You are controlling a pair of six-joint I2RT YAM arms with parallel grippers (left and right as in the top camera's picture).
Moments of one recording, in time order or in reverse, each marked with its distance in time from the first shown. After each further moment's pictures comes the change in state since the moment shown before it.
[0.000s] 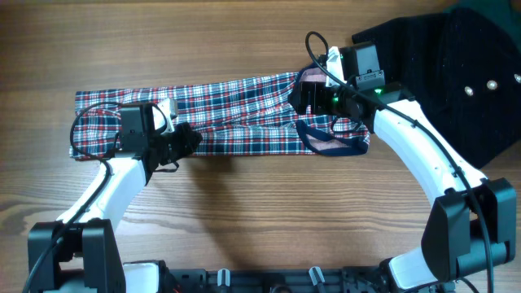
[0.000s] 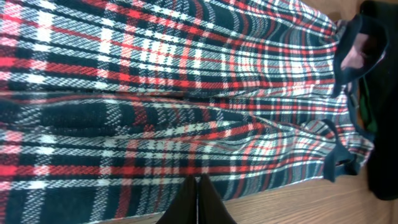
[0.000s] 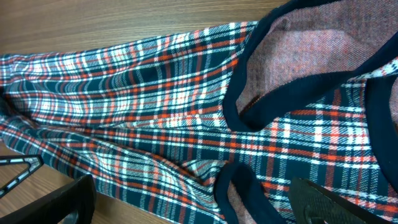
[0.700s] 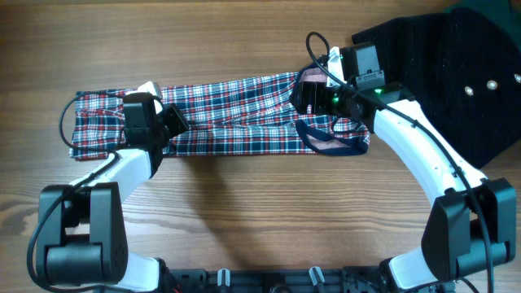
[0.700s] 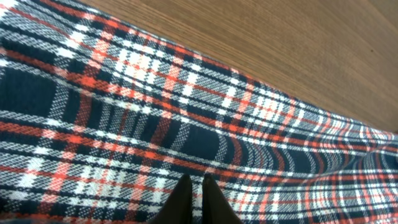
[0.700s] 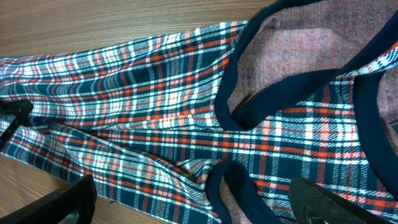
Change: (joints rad) left arm -0.001 0.167 0.000 0.404 -0.330 -0.071; right arm 0.000 0.000 0.000 -0.007 0.024 0.007
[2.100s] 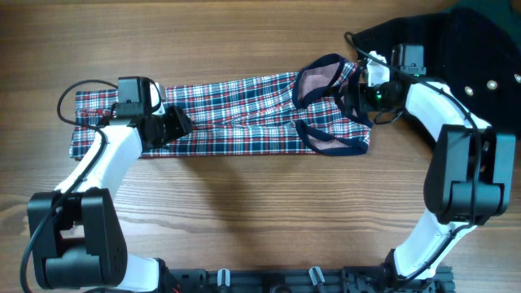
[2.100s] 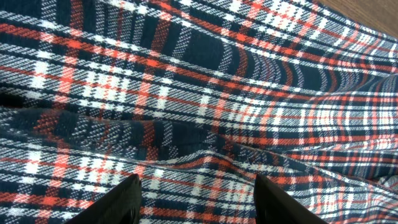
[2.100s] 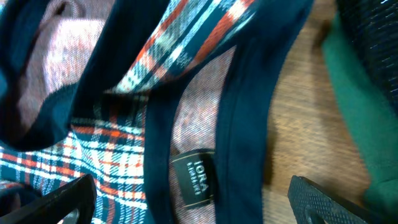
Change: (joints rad) left arm 0.014 -0.016 0.257 -0.651 0.082 0.111; right arm -0.338 0.300 0.056 0.063 -0.085 -0.443
